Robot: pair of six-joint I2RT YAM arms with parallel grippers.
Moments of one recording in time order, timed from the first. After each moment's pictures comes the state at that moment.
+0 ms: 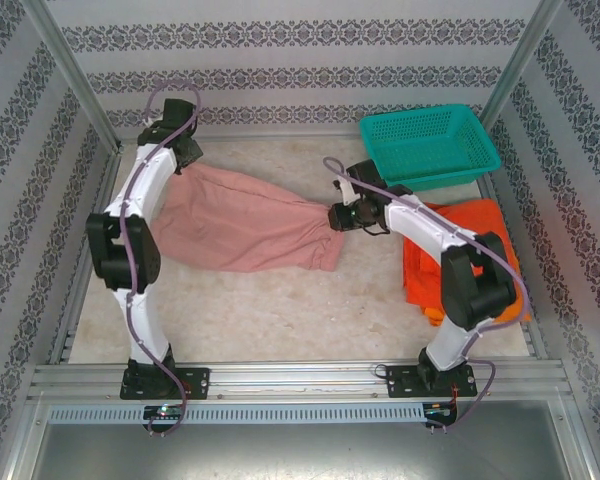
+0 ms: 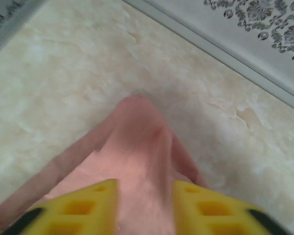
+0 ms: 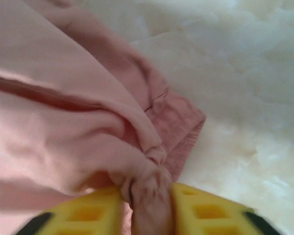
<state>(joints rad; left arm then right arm) -0.03 2.05 1.94 -0.83 -0.30 -0.62 0.37 1.75 1.28 -0.57 -0.20 0.22</state>
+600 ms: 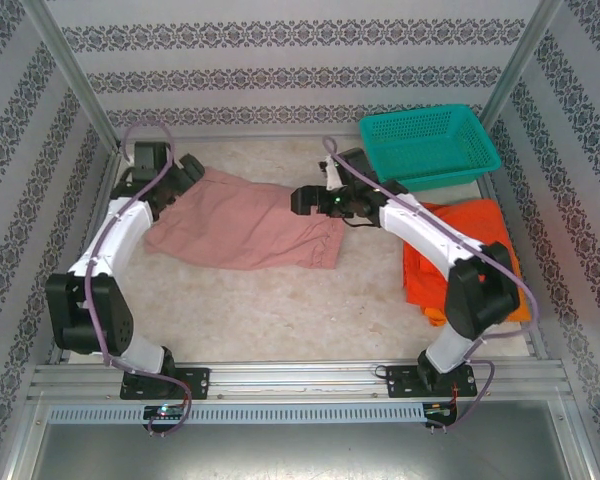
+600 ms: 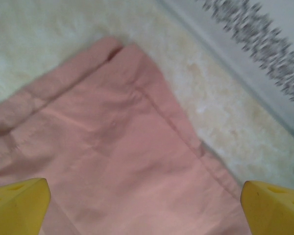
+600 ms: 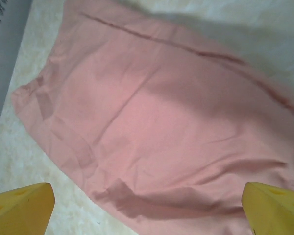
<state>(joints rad) 0.02 1.54 1.20 -0.44 0.01 -0.73 0.49 1.72 1.35 -0.48 -0.34 0.49</state>
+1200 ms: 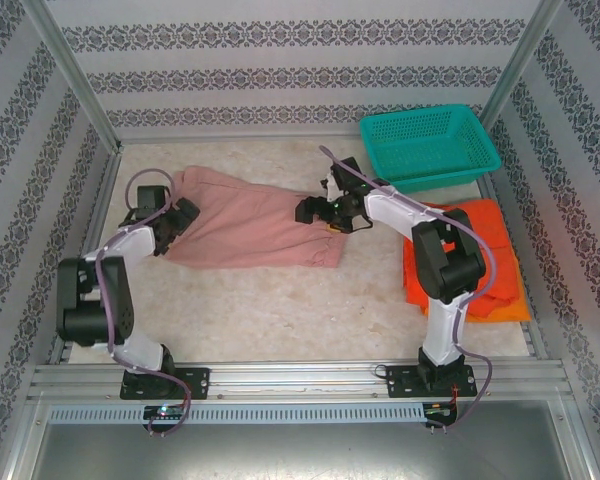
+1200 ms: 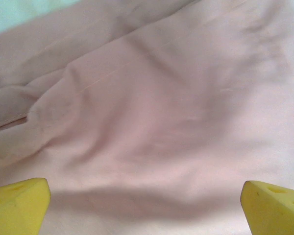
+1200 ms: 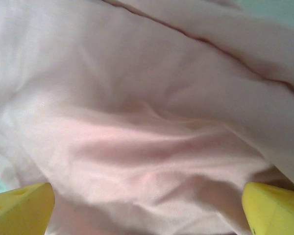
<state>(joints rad) 0.11 1.53 0.90 -0.24 0.08 -0.80 0.41 1.92 1.39 -0.52 -0.44 0.50</state>
